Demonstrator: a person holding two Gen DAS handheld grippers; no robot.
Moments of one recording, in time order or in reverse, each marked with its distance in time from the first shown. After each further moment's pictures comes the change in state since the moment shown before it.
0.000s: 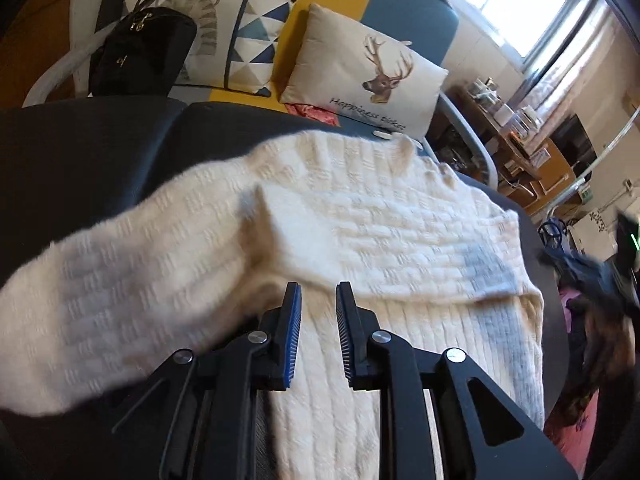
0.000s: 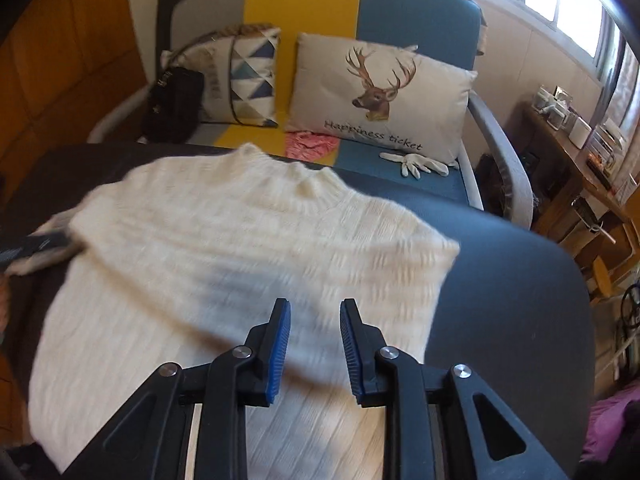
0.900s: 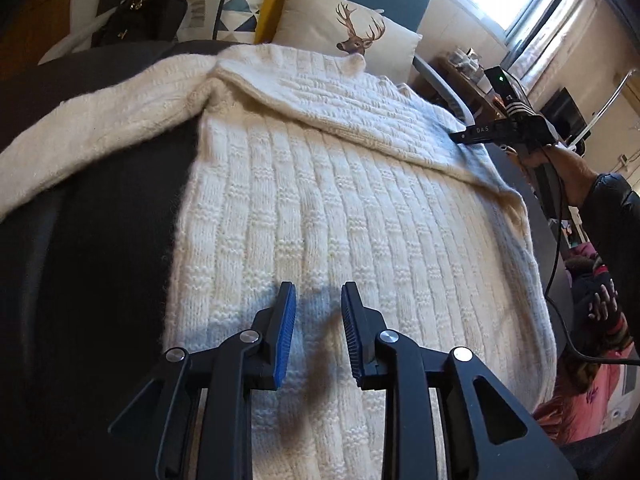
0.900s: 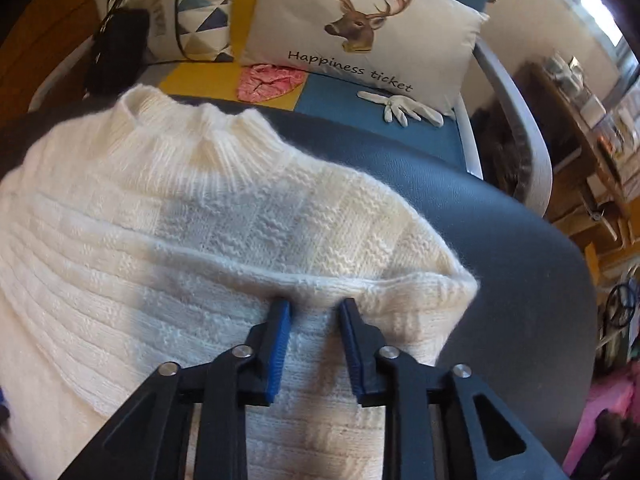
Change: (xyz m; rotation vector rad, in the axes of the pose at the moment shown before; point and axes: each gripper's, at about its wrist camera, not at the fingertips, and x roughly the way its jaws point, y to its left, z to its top) left arm -0.021 -0.039 -0.131 0.009 0.016 0.013; right arm 0.089 -0.042 0.027 0.024 0.204 -0.069
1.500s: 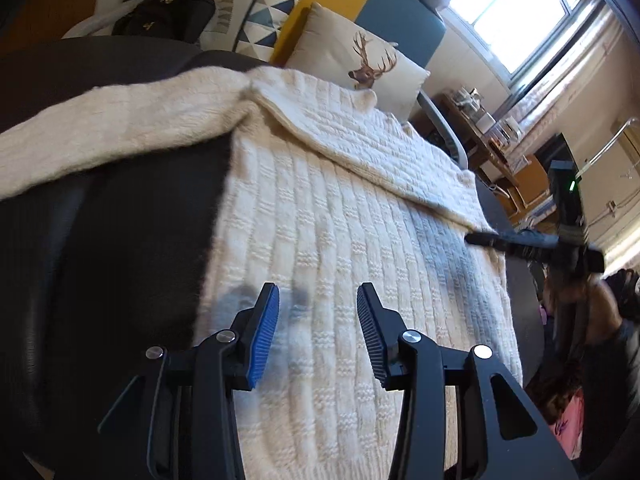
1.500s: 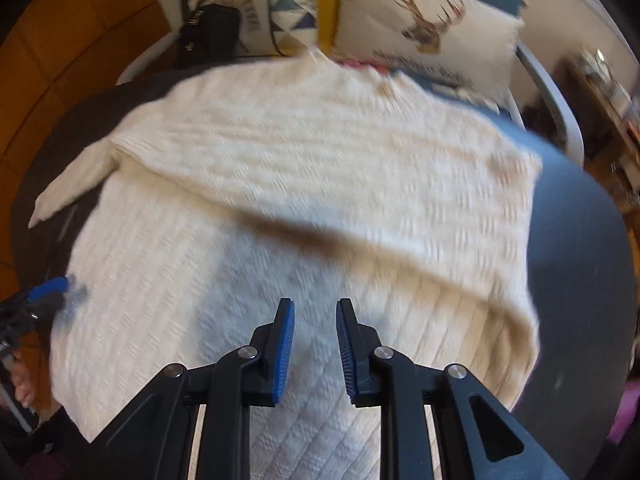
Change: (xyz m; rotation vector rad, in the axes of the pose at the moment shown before) left arm -0.043 0.028 -0.001 -0.126 -0.077 -0.046; right arm -0.062 0.077 -0.126 -0.026 -0.010 0.204
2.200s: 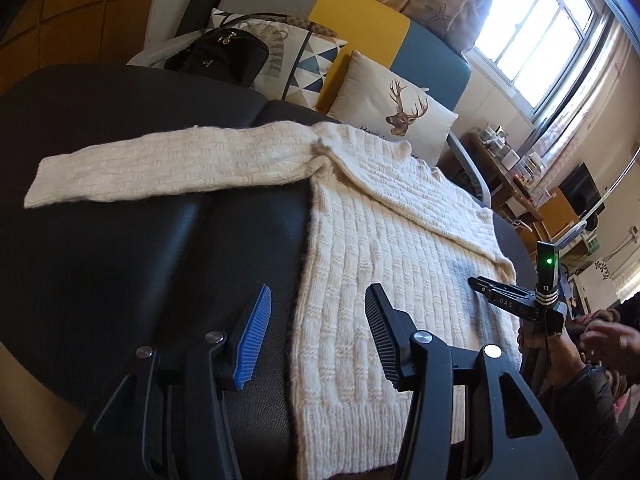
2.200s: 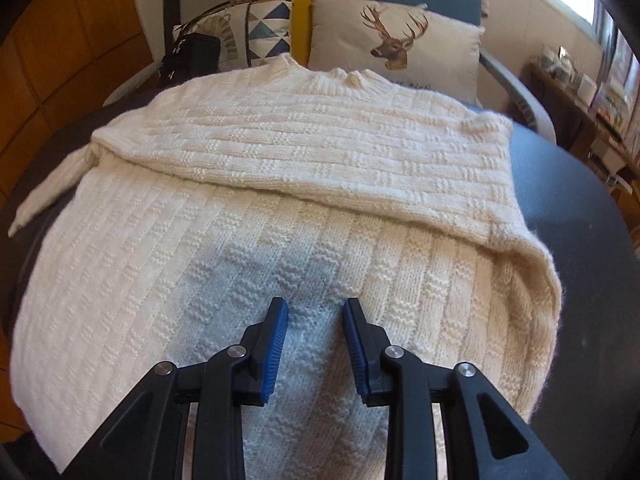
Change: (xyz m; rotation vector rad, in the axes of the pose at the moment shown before) left arm -0.079 0.024 -0.021 -0.045 -0.122 0.134; right arm 0.010 0.001 -0.053 0.011 -0.197 -0.087
